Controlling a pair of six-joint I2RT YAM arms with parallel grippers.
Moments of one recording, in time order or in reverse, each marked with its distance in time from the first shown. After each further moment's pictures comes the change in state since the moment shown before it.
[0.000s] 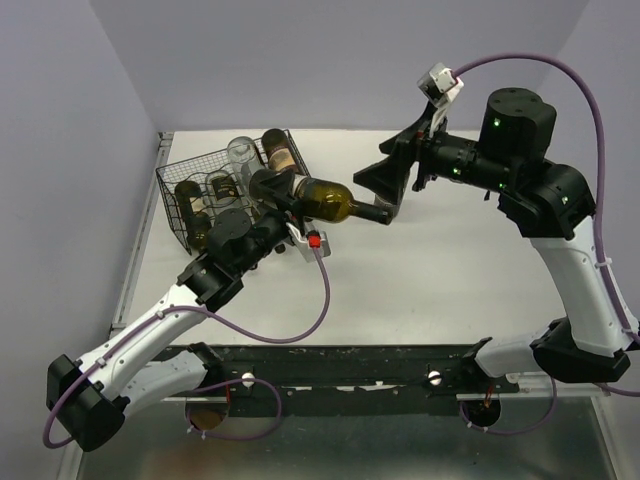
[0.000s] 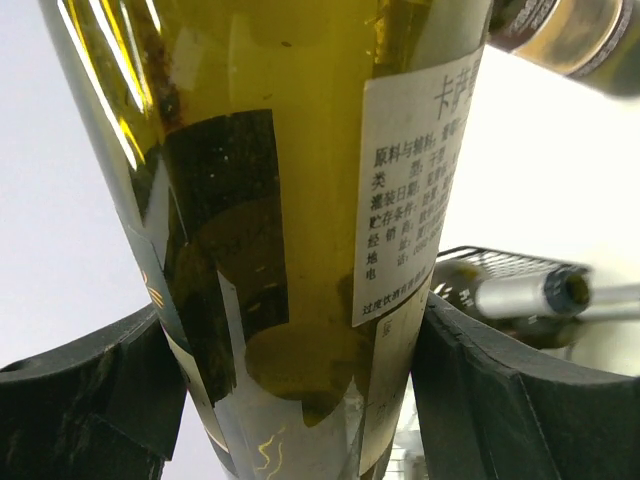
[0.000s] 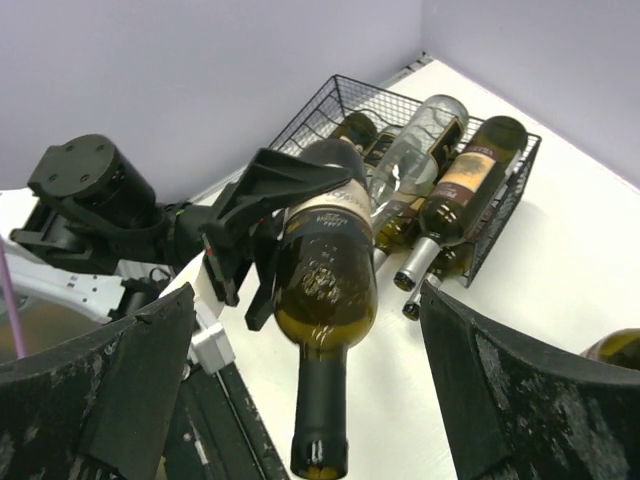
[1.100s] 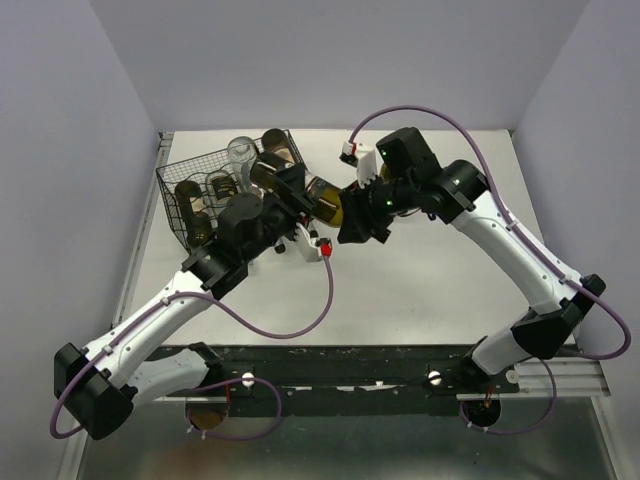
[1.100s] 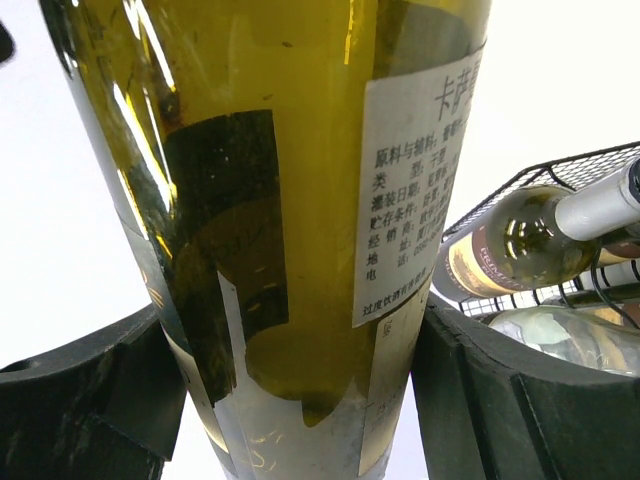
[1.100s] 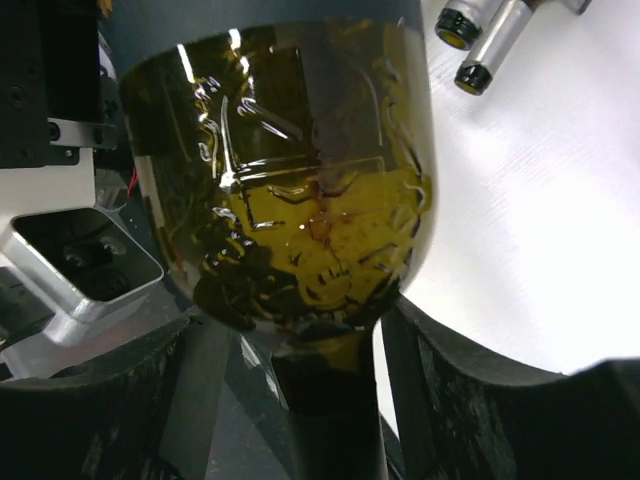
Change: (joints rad) left arm 0.018 0.088 0.121 -0.193 -0.002 0.503; right arm 0.055 0.174 -0.226 -0.241 0.024 -0.030
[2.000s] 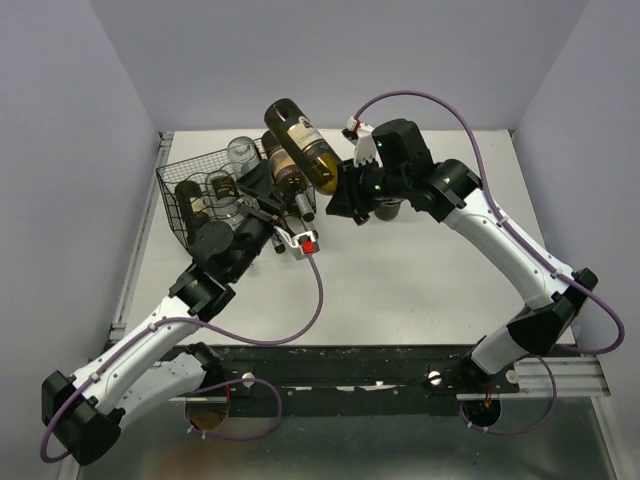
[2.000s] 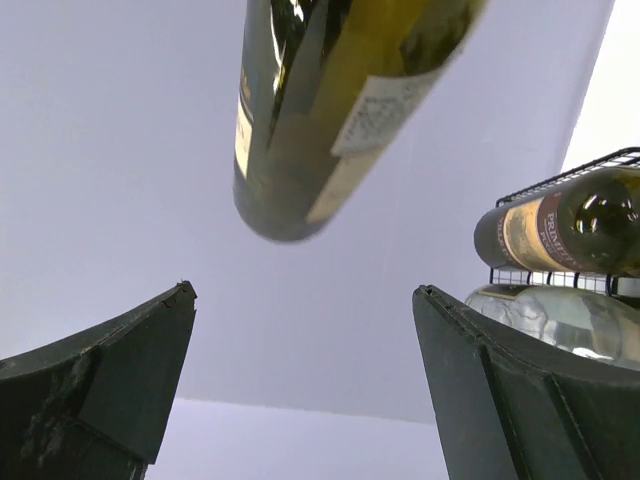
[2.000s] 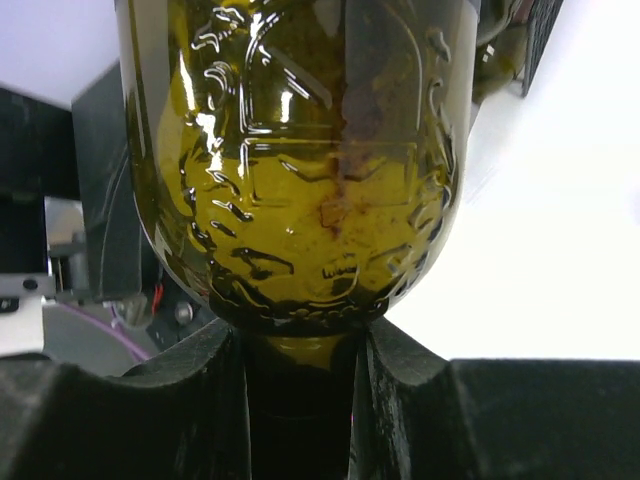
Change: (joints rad) left arm 0.012 -0.147 -0.175 0.293 -0.138 -0.155; right arm 0.018 0.036 -0.006 0.200 0.116 0.195
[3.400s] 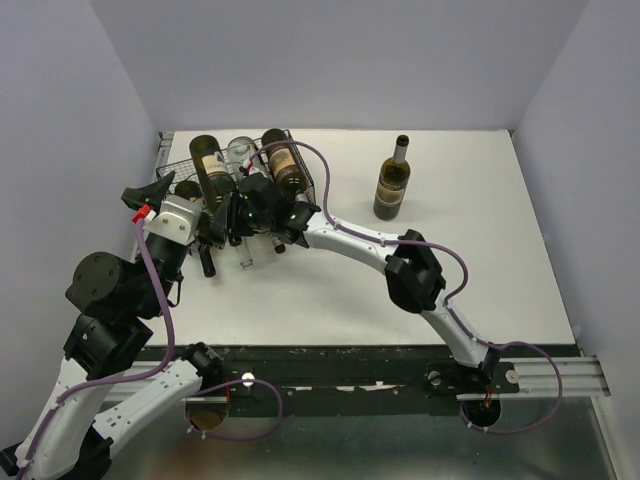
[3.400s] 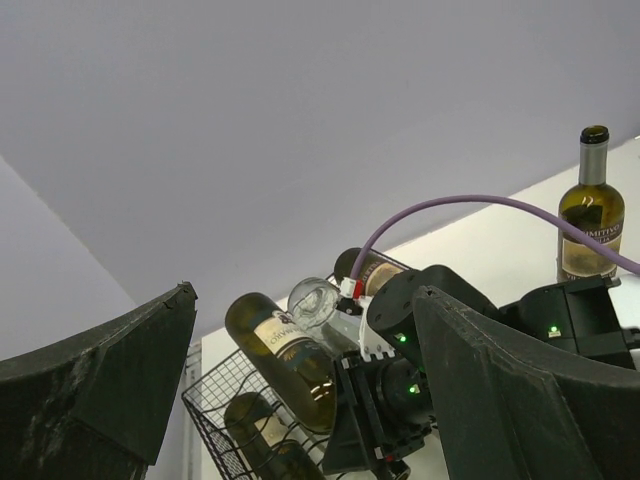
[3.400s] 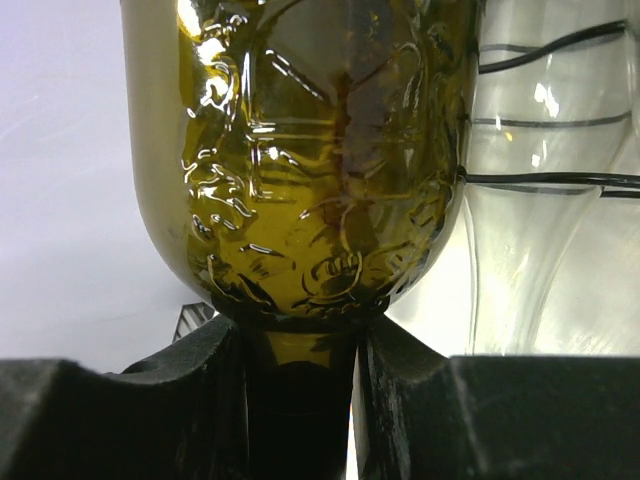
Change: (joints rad) left arm 0.002 -0.313 0.422 -0.590 -0.207 -1.094; right arm 0.280 0.792 0.362 0.642 0.205 0.566
